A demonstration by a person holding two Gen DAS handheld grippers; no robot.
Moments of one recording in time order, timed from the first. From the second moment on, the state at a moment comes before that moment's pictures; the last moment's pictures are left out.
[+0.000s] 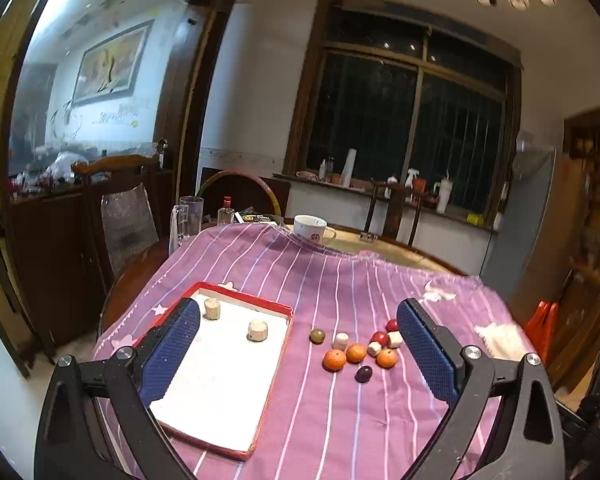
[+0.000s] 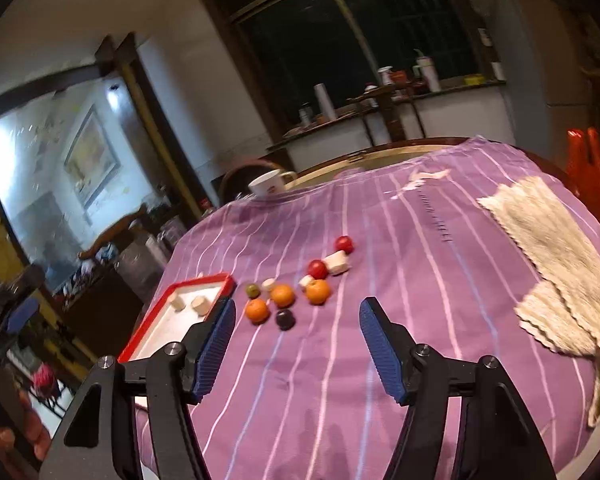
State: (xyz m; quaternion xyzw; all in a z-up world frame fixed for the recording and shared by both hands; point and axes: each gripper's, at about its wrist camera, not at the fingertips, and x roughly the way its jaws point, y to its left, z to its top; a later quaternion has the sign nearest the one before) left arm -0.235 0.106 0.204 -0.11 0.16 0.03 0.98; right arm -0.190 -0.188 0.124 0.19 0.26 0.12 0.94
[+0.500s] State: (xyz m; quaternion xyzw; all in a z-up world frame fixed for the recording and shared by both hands) left arm -0.176 0.118 0.143 -0.13 0.26 0.01 0.96; right arm -0.148 -0.196 0.080 0.20 0.33 0.11 0.92
